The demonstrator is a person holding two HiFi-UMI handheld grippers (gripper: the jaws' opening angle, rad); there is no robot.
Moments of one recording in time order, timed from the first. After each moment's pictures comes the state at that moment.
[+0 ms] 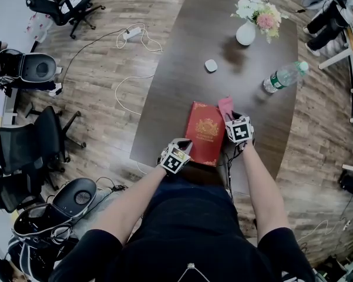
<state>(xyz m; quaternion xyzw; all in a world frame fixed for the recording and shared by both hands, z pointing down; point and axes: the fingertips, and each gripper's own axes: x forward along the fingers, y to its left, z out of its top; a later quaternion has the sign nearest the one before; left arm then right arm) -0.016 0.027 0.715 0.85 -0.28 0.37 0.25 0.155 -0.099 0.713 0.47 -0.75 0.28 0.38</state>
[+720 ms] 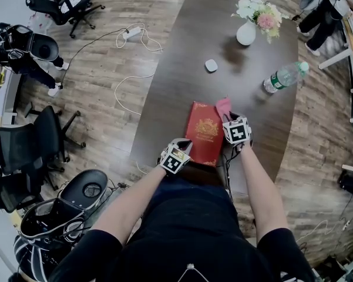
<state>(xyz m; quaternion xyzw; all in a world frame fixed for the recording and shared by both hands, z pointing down) -0.017 0.028 0.720 0.85 -0.28 0.37 0.25 0.144 -0.097 0.713 0.47 -0.75 0.28 0.38</state>
